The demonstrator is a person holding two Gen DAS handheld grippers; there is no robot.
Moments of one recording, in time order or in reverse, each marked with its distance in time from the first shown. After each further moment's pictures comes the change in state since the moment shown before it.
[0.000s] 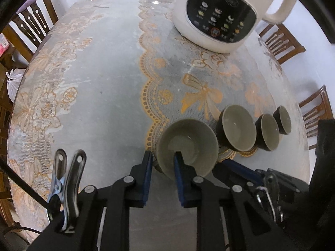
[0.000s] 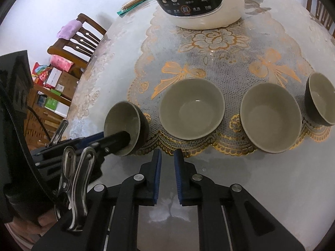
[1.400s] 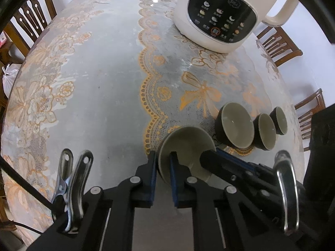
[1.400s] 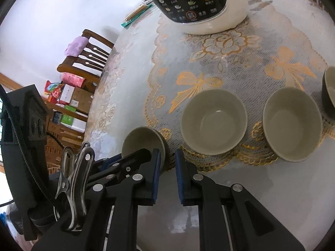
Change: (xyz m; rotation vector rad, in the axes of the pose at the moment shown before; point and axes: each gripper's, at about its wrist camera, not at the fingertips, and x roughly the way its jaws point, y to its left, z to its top) left arm -0.004 0.011 -0.007 -0.023 0.008 -0.051; right arm -0.002 0.005 0.007 0.088 -0.046 0.146
